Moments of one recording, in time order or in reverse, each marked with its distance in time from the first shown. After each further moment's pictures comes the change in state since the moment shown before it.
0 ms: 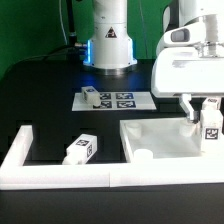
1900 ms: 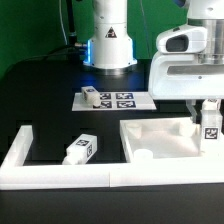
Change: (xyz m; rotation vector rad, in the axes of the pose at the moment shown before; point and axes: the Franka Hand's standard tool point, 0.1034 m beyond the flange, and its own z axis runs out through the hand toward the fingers) arm 0.001 0.009 0.003 -0.002 -0.599 0.279
